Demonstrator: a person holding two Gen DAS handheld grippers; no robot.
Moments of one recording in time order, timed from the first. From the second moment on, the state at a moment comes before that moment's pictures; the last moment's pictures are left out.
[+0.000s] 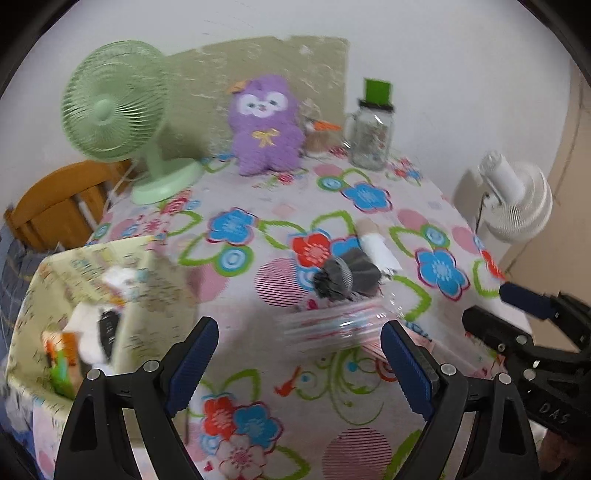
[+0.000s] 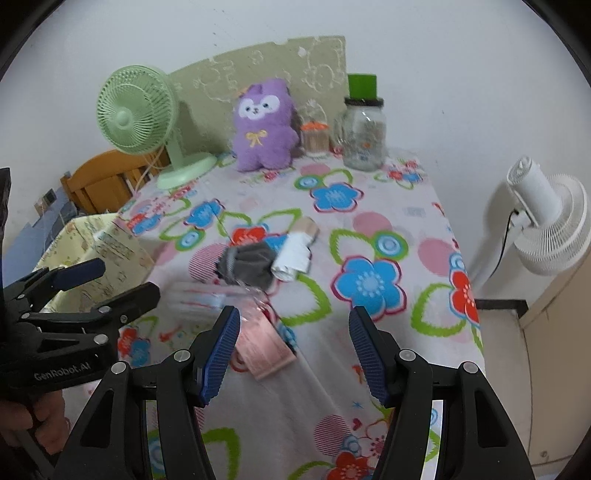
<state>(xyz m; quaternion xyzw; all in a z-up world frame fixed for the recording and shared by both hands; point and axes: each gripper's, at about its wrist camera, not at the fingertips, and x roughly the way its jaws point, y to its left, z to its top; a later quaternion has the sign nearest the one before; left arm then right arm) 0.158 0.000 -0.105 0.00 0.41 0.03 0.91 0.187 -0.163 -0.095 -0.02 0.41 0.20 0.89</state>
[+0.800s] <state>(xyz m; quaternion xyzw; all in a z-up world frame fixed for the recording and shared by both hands) 0.204 -0.013 -0.166 0.01 0.50 -0.02 0.87 0.212 -0.184 -0.137 0.01 0.45 0.18 0.88</state>
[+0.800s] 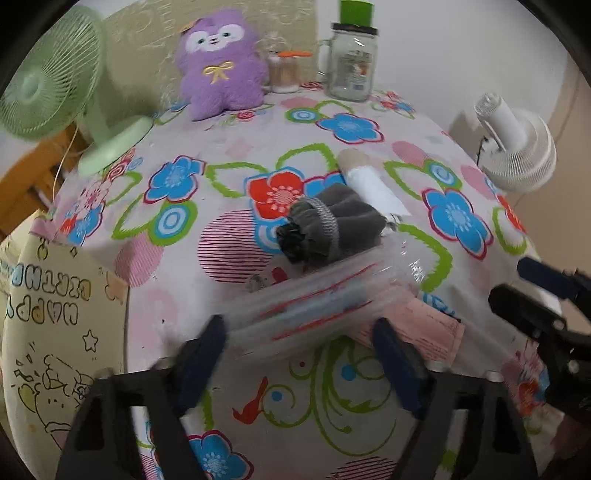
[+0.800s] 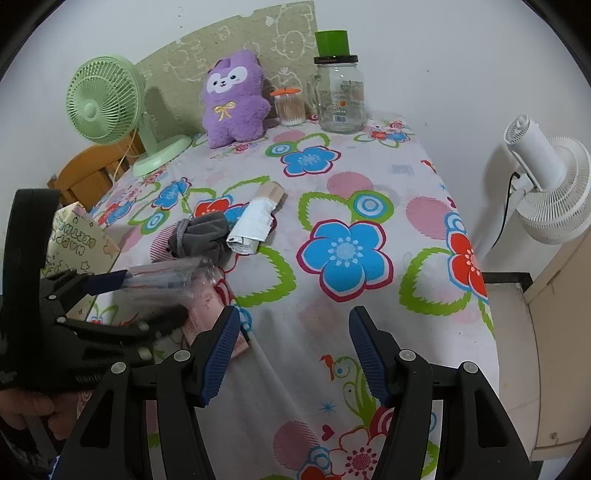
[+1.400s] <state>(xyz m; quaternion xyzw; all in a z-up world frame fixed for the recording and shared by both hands) 0.199 -0.008 -0.161 0.00 0.48 -0.04 0.88 0.224 -0.166 -0.142 -0.01 0.45 0.19 0.87</state>
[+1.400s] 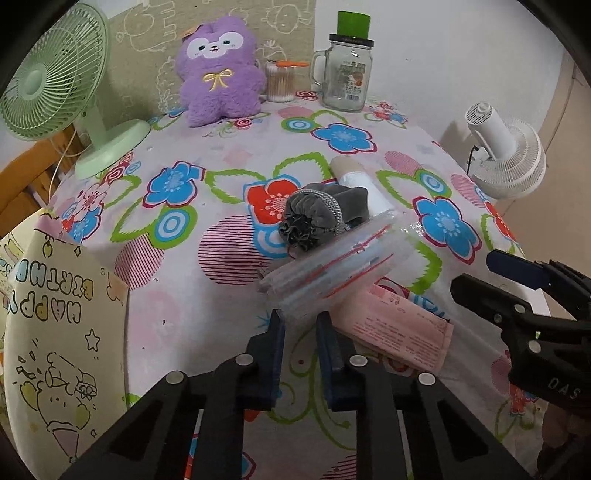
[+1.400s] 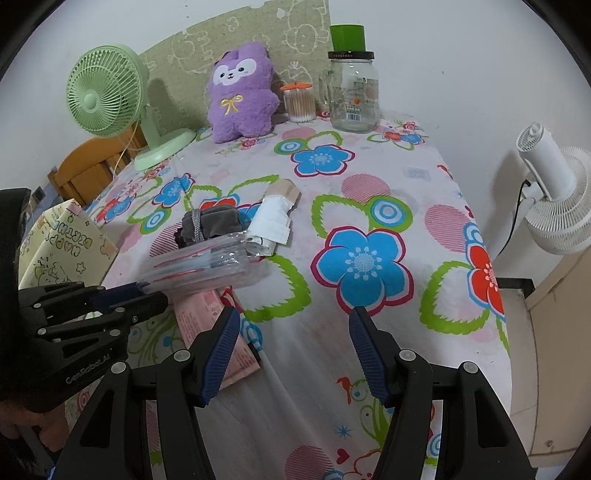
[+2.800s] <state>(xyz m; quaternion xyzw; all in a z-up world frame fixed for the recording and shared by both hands) 0.209 -0.017 -0.142 -0.03 0.47 -0.08 0.88 0.231 -0.188 -0.152 0.01 0.46 0.17 0.87</state>
